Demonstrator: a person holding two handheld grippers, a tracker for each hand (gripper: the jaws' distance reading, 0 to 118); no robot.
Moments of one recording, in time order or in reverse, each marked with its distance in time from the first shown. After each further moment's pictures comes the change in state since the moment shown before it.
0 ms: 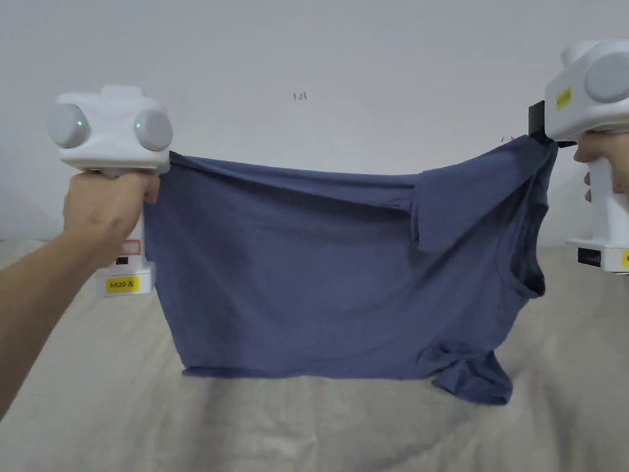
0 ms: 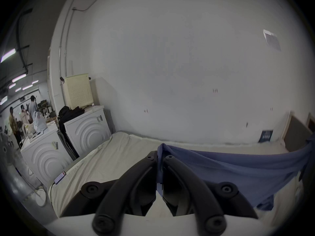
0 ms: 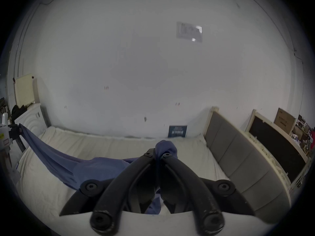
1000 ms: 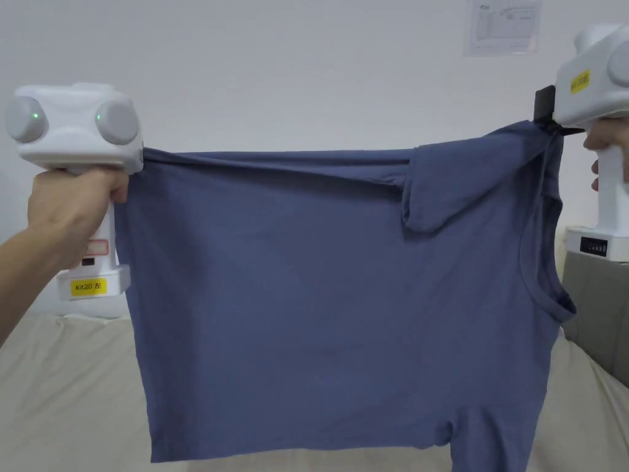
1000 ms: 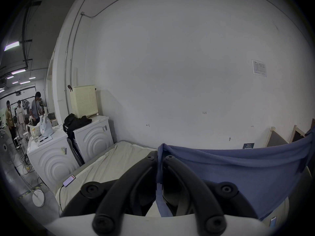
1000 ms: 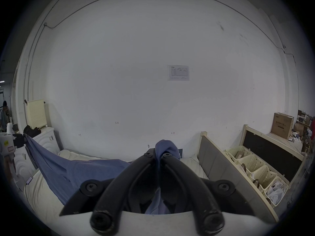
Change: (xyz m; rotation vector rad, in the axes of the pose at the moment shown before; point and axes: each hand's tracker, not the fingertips) left arm -0.107 0.093 0.193 0.143 -0.046 0.085; right arm 0.038 0.090 0.228 0.237 0.029 -0.072
